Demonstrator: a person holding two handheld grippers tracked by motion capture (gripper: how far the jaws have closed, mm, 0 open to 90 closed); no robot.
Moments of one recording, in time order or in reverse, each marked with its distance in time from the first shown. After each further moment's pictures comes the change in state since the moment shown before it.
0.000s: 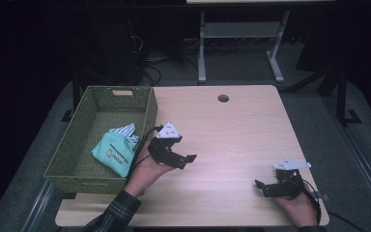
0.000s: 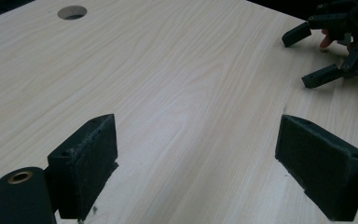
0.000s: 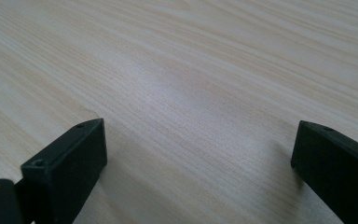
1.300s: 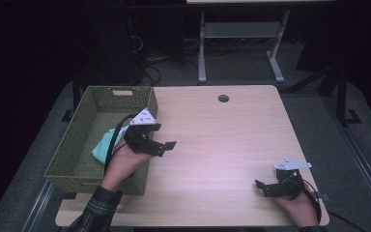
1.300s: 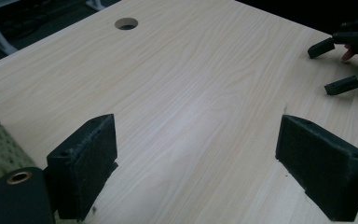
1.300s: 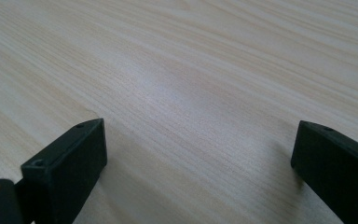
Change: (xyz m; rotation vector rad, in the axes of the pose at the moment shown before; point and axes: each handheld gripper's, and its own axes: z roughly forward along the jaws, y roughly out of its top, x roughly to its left) left arm 0.036 0.007 -0.061 -0.011 0.085 -0.031; right arm 0.000 0.000 0.000 0.000 0.000 0.000
